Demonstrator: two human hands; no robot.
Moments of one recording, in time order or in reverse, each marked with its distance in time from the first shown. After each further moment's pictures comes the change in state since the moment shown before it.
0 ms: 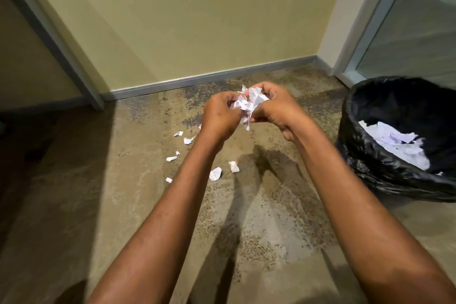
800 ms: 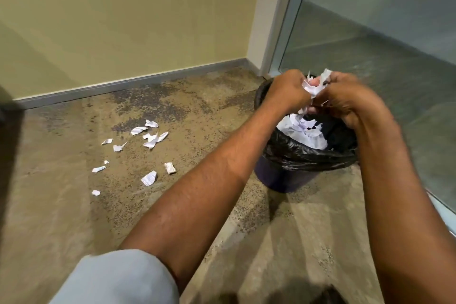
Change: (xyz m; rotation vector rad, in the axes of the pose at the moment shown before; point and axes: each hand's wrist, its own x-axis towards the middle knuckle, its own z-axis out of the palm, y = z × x) left_hand -0.057 0.173 0.221 0.196 -0.476 0.273; right_hand -0.112 -0.024 -0.254 -0.077 0.488 0.192
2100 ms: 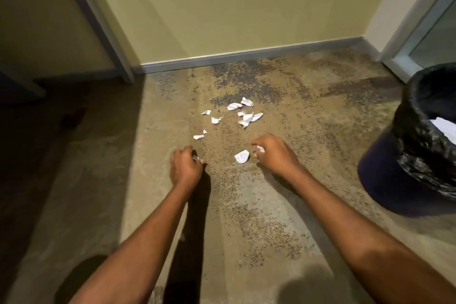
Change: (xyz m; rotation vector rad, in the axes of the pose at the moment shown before) left_hand -0.243 -0.403 -0.170 0.423 0.523 -0.867; right_hand -0.044 0.148 0.366 -0.754 -0.529 -0.522
